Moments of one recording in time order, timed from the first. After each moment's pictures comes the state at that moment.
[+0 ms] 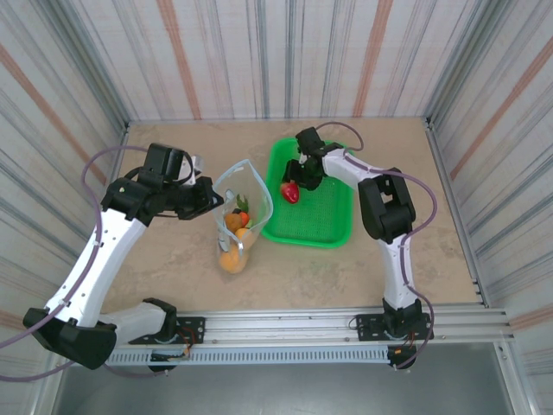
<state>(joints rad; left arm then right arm) -0.37 1.15 1.33 -1.07 0.38 -0.66 0.45 2.18 1.69 -0.59 -0.22 0.62</state>
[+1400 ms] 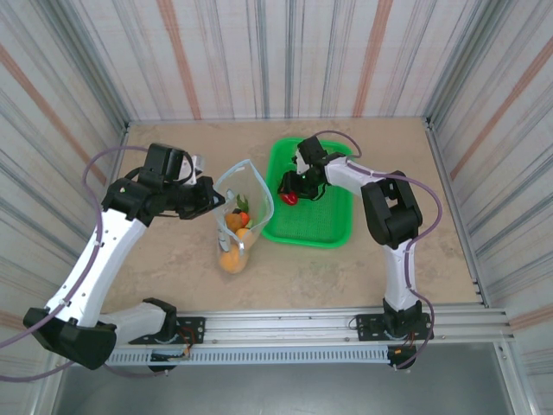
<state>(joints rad) -0.37 1.15 1.32 -1.05 0.40 -0.66 0.47 2.12 1.53 -0.52 -0.38 0.49</state>
